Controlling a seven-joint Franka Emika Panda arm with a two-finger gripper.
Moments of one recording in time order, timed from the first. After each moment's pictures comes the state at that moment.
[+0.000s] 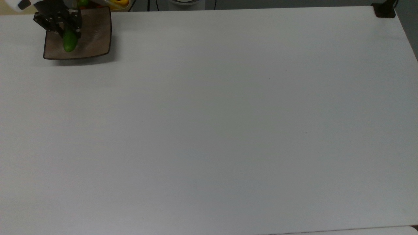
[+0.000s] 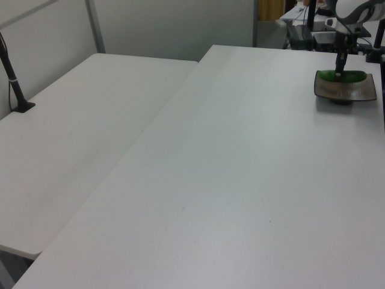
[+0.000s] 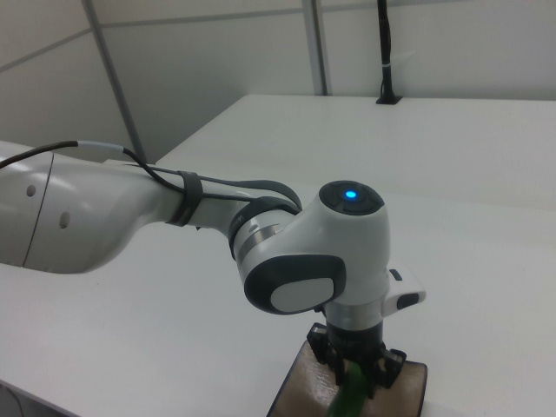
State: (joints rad) arm -0.26 0.11 -0.36 -2.09 0.15 2.16 -0.83
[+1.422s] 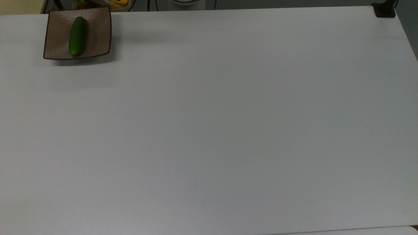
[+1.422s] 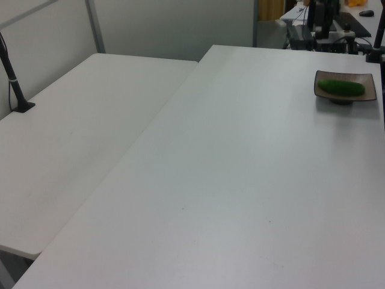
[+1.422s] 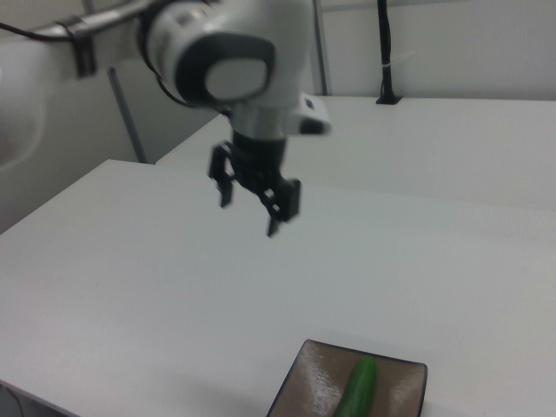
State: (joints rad) arm -0.22 0.01 -0.16 -1.64 0.25 1.47 -0.34
